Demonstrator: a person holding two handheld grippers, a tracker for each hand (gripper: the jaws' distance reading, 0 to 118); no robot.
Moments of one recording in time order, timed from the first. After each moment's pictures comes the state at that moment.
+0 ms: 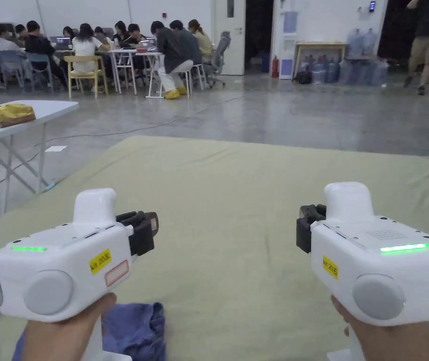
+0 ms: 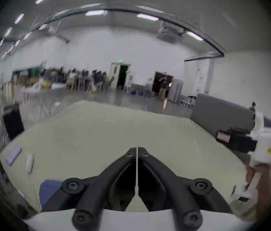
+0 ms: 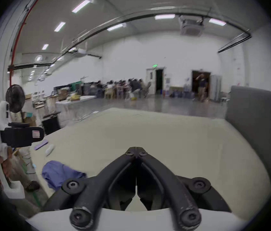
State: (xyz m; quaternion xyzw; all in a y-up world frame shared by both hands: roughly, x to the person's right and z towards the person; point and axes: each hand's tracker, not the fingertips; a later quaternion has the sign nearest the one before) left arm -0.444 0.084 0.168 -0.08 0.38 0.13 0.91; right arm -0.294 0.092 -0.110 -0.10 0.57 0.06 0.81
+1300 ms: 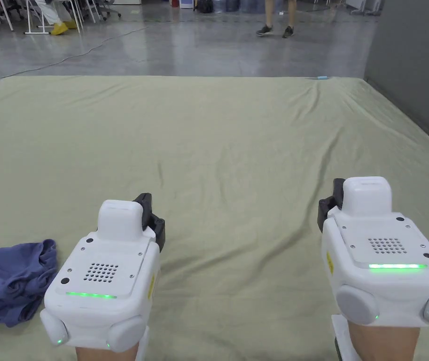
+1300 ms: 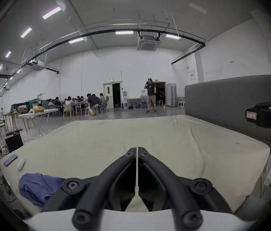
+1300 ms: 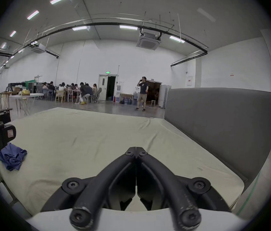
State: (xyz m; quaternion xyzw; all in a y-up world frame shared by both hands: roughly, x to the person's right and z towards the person) left arm -0.297 -0.029 0.048 -0.06 0.39 0.00 0.92; right arm -0.114 0.002 -0.177 -0.05 0.37 0.08 0.93
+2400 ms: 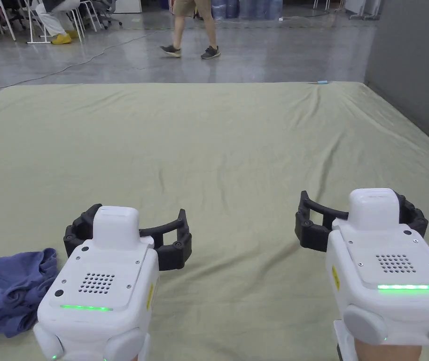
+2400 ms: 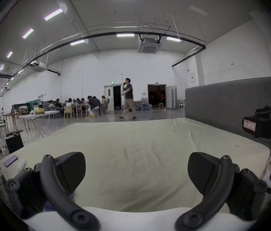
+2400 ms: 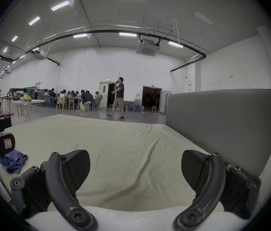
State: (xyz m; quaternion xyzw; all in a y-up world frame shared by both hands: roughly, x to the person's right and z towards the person) left arm -0.294 -0.020 0.050 -0.04 0.40 0.00 0.92; right arm -0.105 -0.006 -0.180 -0.02 0.38 0.05 0.93
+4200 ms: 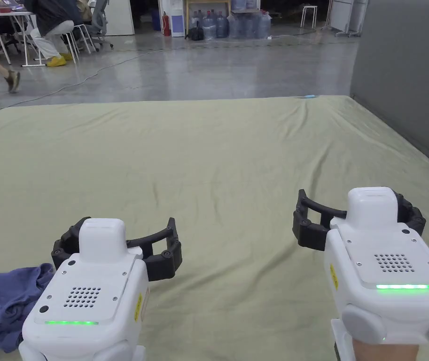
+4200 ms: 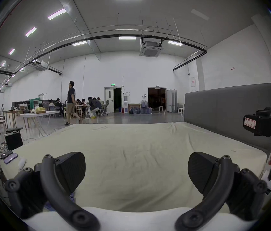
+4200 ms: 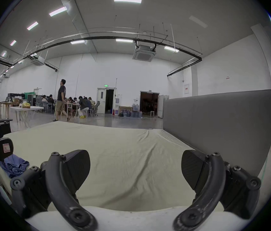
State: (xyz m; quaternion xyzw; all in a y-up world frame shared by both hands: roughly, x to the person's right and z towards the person) left arm -0.279 -0.014 0.066 -0.03 0.39 0.01 0.92; right arm -0.085 0.008 -0.169 0.00 0.37 0.03 0.93
